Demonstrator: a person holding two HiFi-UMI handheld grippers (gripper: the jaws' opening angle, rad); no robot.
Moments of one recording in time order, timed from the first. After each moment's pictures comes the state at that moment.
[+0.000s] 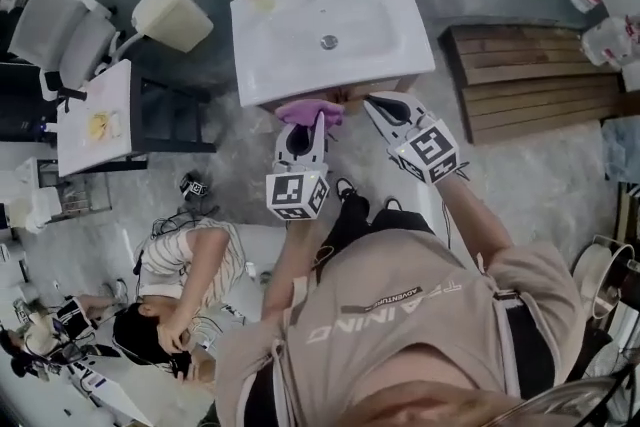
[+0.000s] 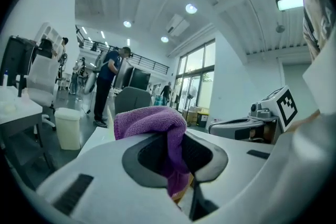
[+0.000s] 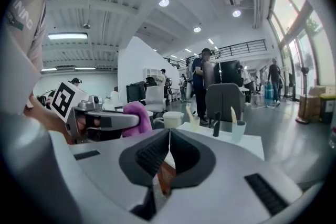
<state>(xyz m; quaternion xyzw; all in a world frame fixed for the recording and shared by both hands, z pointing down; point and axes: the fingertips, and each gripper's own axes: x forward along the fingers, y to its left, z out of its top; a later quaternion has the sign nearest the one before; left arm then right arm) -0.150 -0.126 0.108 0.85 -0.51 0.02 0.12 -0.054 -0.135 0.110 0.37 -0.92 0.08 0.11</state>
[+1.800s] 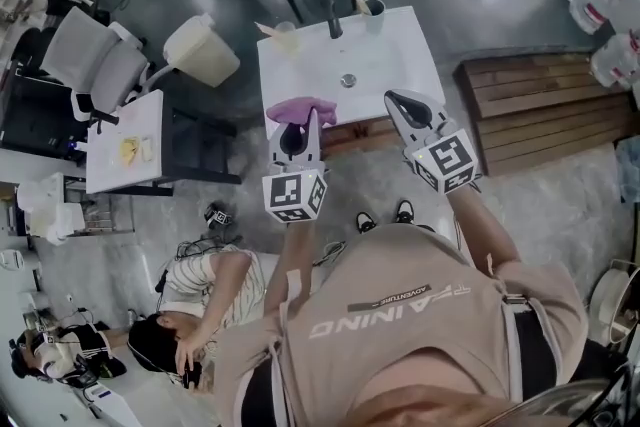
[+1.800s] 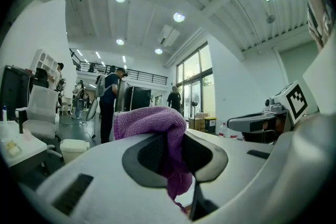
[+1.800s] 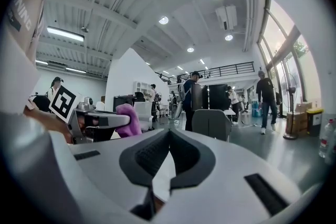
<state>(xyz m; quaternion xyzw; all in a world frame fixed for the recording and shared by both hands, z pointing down) -0.172 -0.171 0.007 0.84 -0.54 0.02 0.02 -0.025 -0.170 0.009 0.44 -0.90 0.01 0.04</state>
